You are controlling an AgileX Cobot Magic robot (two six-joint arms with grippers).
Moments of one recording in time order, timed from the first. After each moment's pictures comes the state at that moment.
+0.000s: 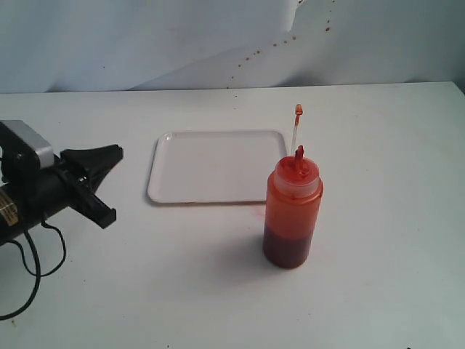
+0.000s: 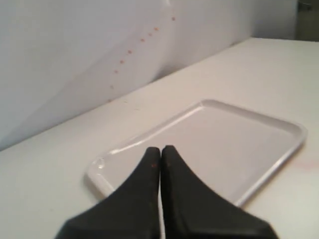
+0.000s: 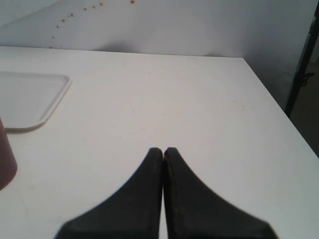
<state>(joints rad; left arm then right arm) -0.02 1.86 -0.47 0.67 -1.21 -0.05 0.00 0.00 0.00 -0.08 0.34 0.01</state>
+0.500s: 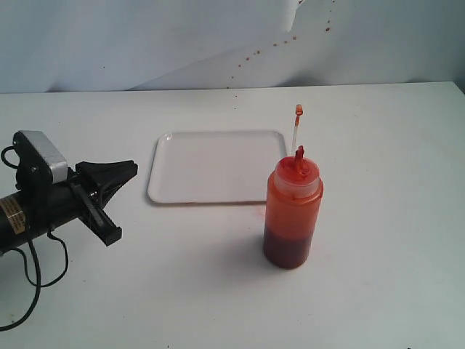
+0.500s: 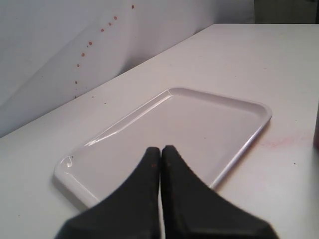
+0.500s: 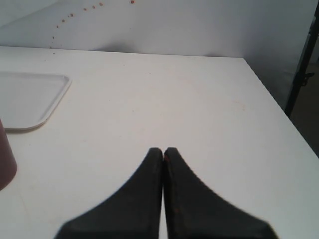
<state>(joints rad) -0.02 1.90 -0.48 0.78 -1.21 -0.02 0.00 0.00 0.00 -0.08 0.34 0.01</state>
